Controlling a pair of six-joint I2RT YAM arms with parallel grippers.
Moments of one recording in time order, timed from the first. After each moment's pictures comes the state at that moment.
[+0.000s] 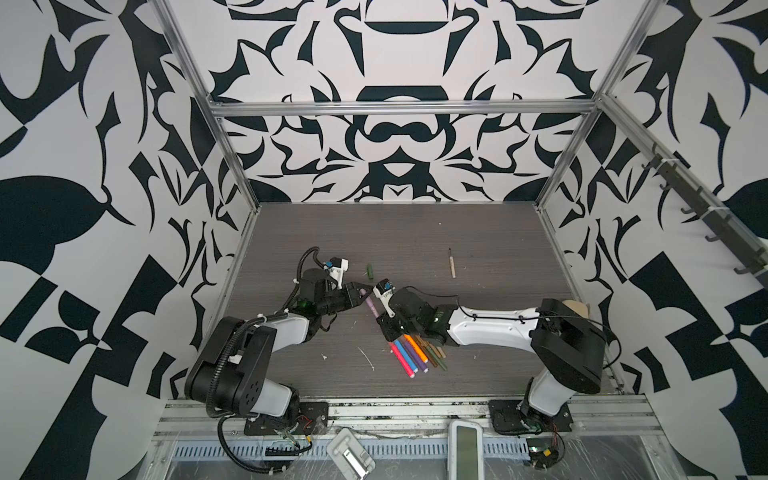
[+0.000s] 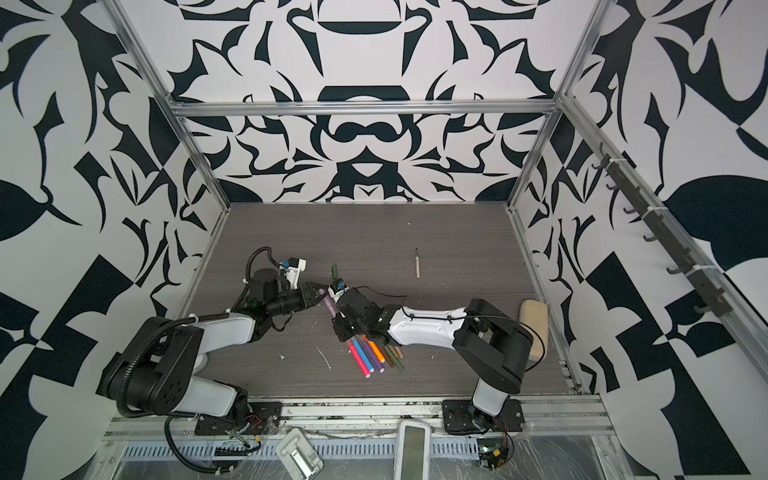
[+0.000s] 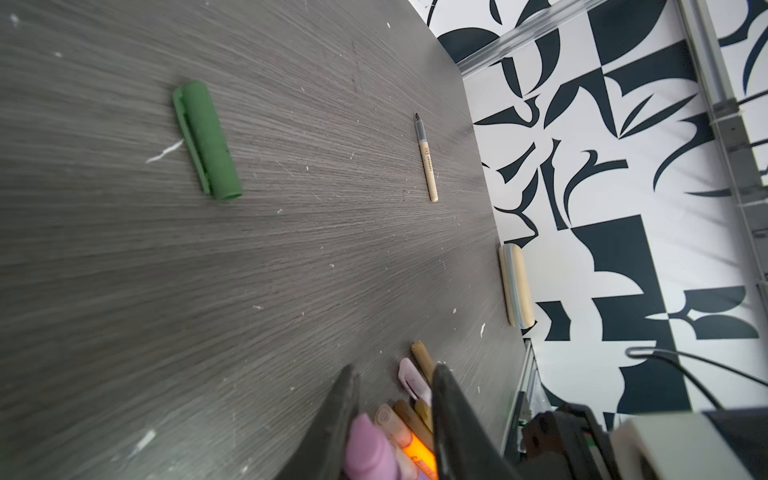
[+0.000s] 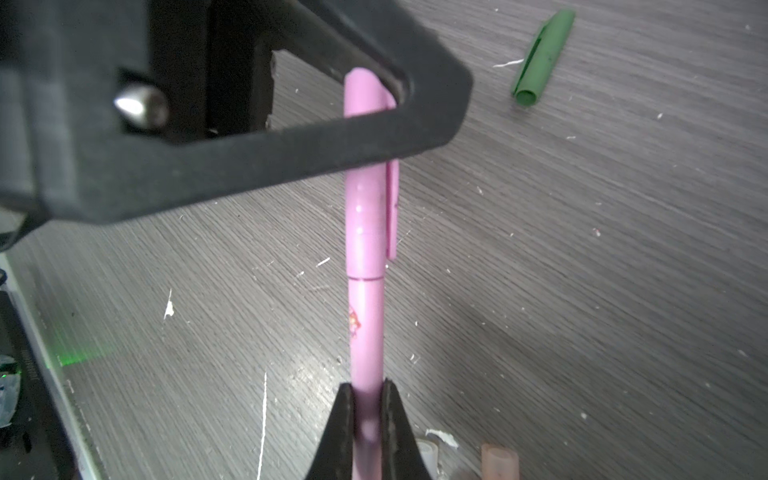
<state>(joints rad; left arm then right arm) -0.31 1.45 0.44 0.55 0.70 -0.76 1.02 1.69 0.93 -0.02 0.02 0.44</state>
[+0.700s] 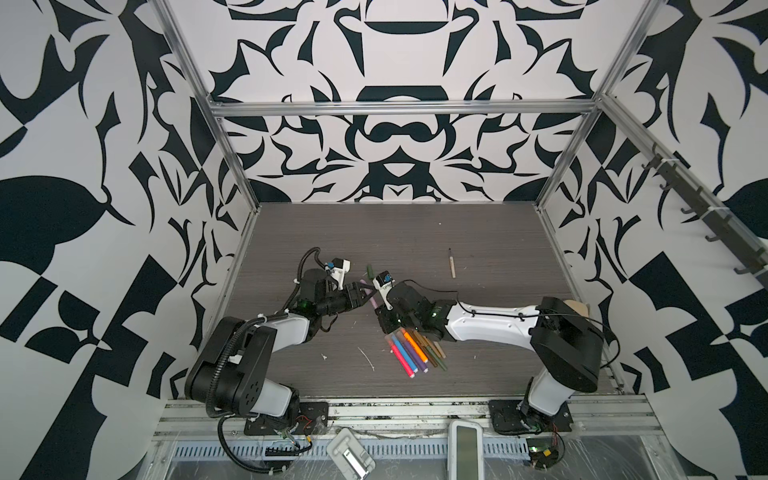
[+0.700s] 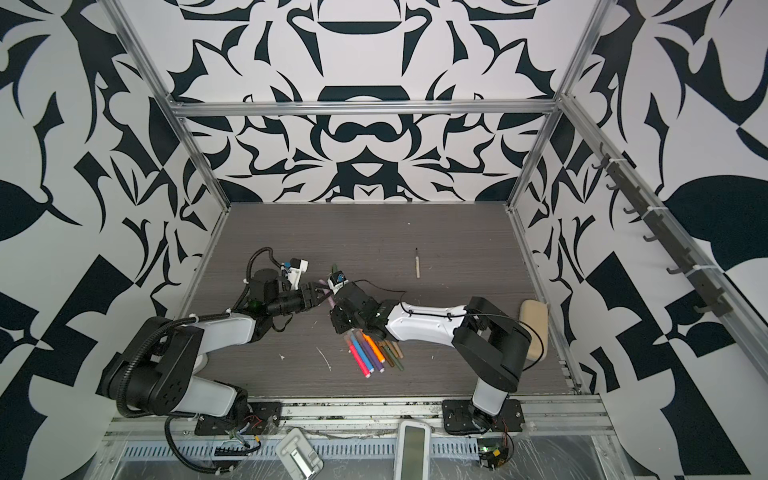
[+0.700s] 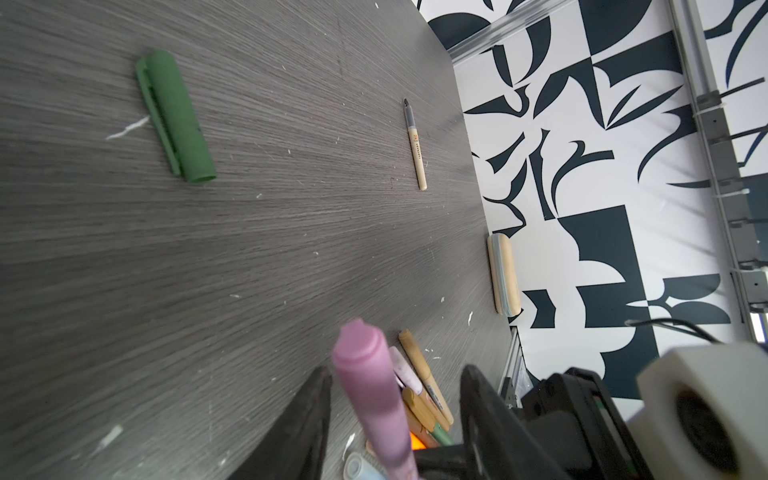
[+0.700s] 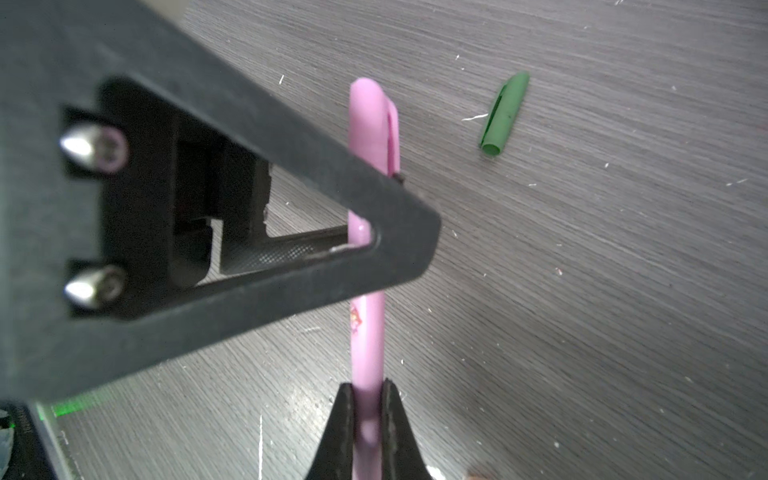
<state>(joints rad) -0.31 1.46 0.44 0.55 0.73 -0.77 1.02 1.70 0.98 -0.02 0.06 0.46</state>
